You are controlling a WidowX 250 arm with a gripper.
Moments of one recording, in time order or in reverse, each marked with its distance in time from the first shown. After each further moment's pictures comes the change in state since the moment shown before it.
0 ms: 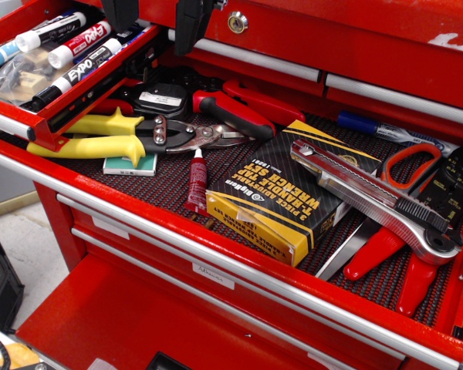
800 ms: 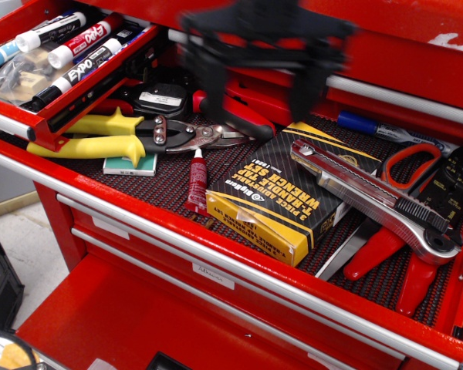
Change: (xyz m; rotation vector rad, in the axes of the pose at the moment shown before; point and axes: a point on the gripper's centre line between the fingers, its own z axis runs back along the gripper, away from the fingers) arm -0.037 -0.111 -0.007 -0.029 0.021 0.559
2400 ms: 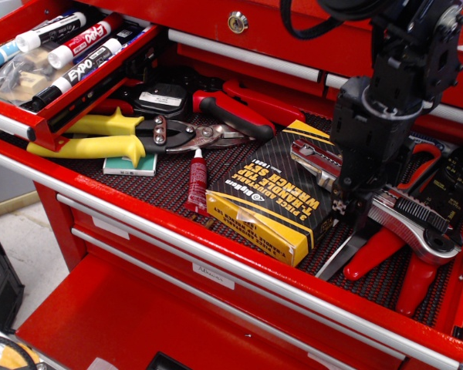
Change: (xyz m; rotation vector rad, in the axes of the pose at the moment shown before) arm 0.004 -0.088 -0.107 -0.112 0.093 0.738
